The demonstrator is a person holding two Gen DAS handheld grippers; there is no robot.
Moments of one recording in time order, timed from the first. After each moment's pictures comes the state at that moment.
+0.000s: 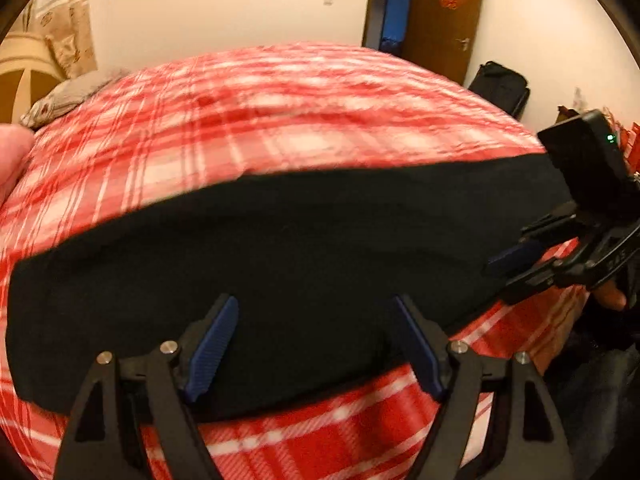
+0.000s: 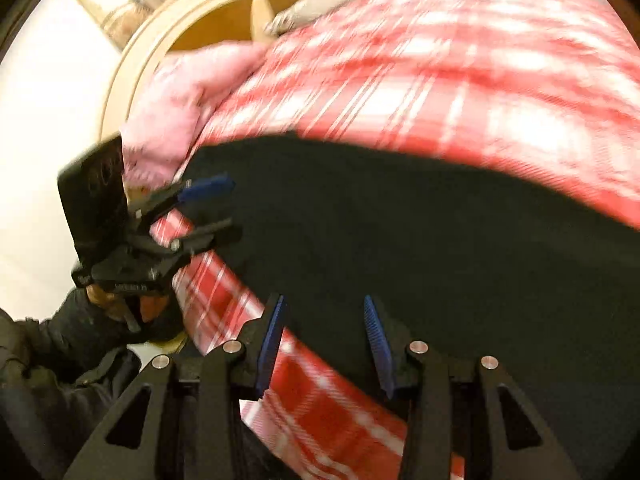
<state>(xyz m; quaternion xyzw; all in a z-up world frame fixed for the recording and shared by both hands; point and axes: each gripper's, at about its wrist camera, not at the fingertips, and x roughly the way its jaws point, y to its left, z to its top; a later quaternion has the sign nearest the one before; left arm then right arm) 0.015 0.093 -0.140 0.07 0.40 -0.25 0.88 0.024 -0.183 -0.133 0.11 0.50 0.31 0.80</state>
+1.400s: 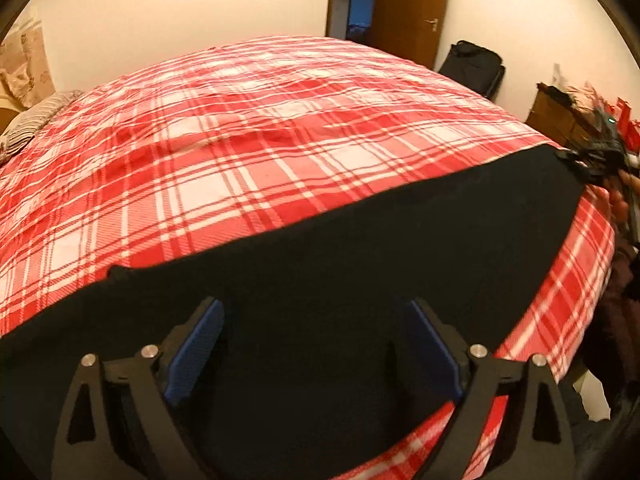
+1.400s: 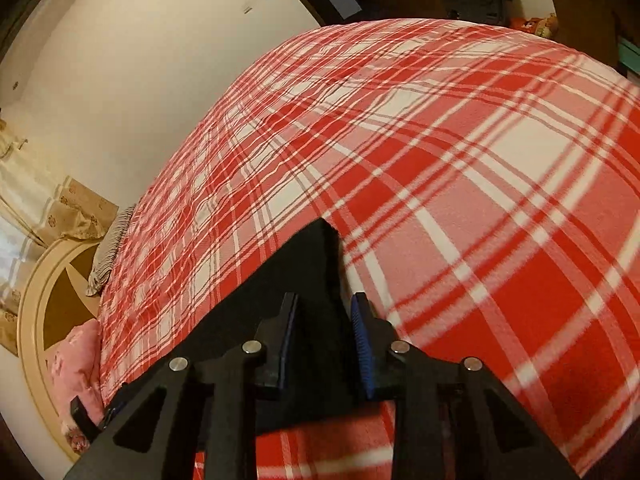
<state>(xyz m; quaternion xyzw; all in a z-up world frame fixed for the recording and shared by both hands) 0.049 -0.005 -0.135 0.10 0.41 -0.29 0.86 -0.077 -0.545 -0.101 0.35 0.39 -0.11 0.84</state>
